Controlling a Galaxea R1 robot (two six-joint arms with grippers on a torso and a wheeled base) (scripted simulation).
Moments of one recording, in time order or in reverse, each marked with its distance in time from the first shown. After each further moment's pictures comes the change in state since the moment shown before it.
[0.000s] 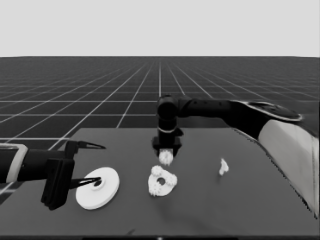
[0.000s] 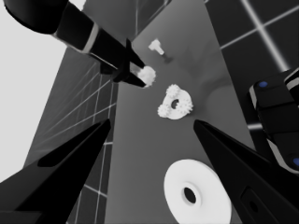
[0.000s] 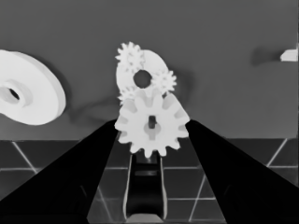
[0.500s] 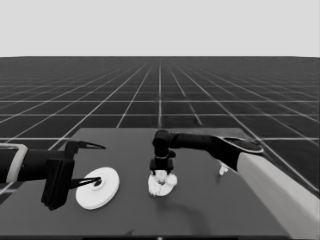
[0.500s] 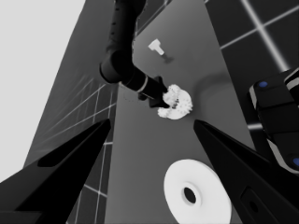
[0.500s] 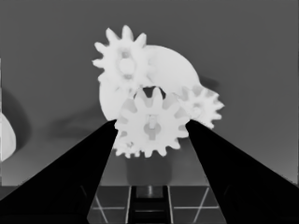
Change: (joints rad) left arm 0.000 0.000 0.000 0.000 0.000 0.000; right arm -0.321 0.091 -0.191 -0.313 0.060 -0.096
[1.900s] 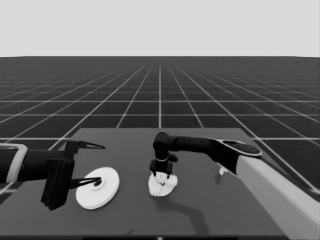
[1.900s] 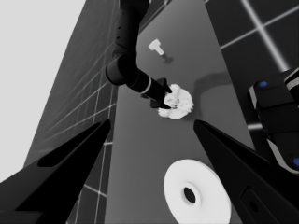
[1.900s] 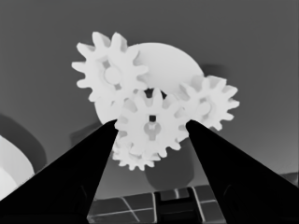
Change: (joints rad) left arm 0.000 0.000 0.000 0.000 0.000 0.000; right arm -0.032 0.005 -0.023 -0.019 0.009 0.213
